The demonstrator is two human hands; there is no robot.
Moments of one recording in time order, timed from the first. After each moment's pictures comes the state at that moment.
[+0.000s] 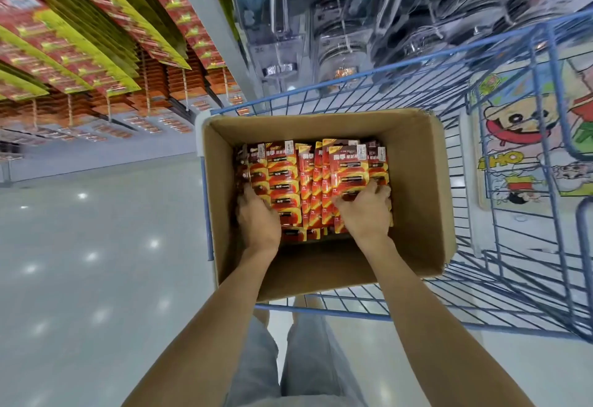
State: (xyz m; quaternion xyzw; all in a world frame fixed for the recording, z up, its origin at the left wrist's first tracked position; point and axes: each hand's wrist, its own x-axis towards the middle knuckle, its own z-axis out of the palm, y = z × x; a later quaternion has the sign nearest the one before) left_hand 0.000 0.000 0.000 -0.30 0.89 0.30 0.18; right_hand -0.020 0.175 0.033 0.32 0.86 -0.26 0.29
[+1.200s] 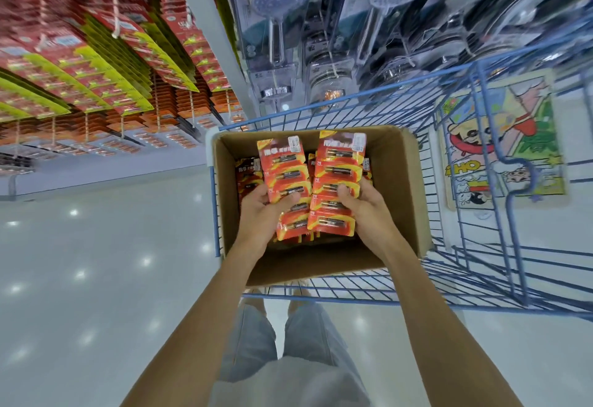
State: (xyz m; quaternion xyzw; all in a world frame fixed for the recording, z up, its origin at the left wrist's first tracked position) left_hand -0.012 0.000 0.110 -0.29 0.67 0.64 0.23; right_hand -0.008 0.200 0.123 0.27 0.61 -0.70 0.25
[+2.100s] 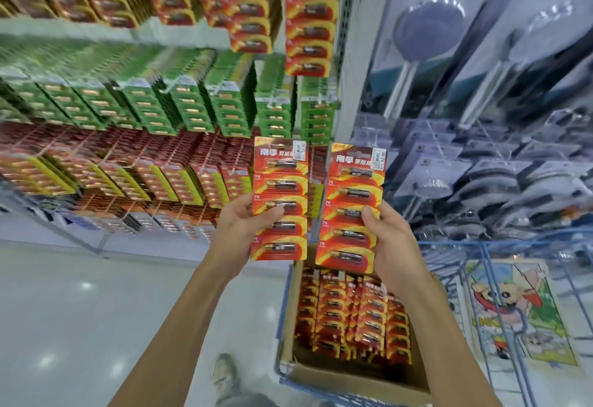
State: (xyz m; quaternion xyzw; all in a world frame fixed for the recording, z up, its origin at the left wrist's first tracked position) left_hand -0.019 -0.159 0.383 -0.13 0.61 0.79 0.01; right_hand -0.050 0.077 0.392 0.04 0.58 -0.79 0.19
